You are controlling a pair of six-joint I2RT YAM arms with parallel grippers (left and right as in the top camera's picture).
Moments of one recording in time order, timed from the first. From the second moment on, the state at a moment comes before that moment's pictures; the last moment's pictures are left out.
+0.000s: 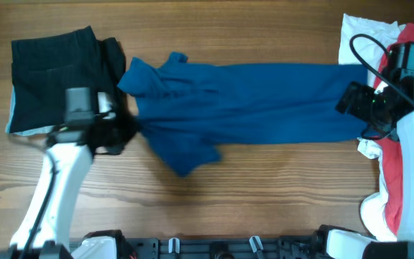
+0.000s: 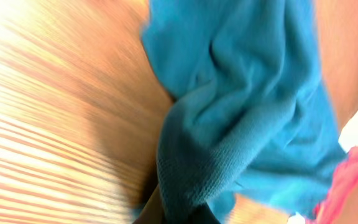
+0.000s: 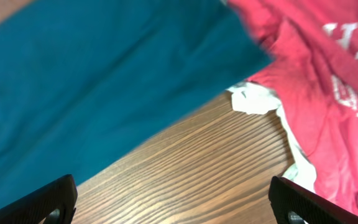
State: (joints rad) left arm 0.06 1.32 0.85 -0.66 0.39 -0.74; right arm -0.19 1.42 1.39 -1.26 0.08 0.33
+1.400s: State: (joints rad) left arm 0.19 1.29 0.85 -0.76 0.33 -0.57; right arm -0.15 1.85 1.18 -0.70 -0.10 0.27
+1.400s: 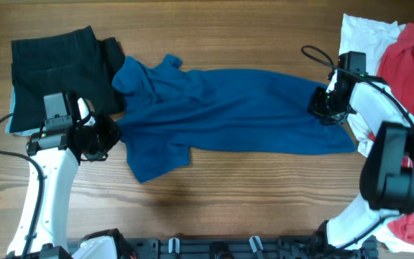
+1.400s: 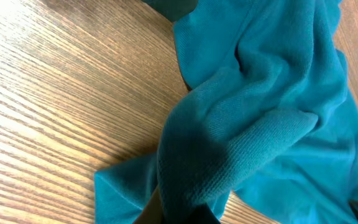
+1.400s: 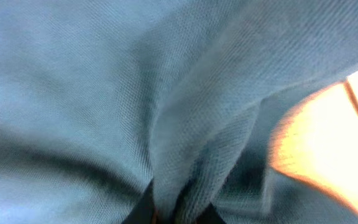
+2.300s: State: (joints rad) left arm 0.19 1.29 0.85 -0.74 0.33 -0.57; right arm -0.15 1.52 1.19 -1.00 -0.10 0.29
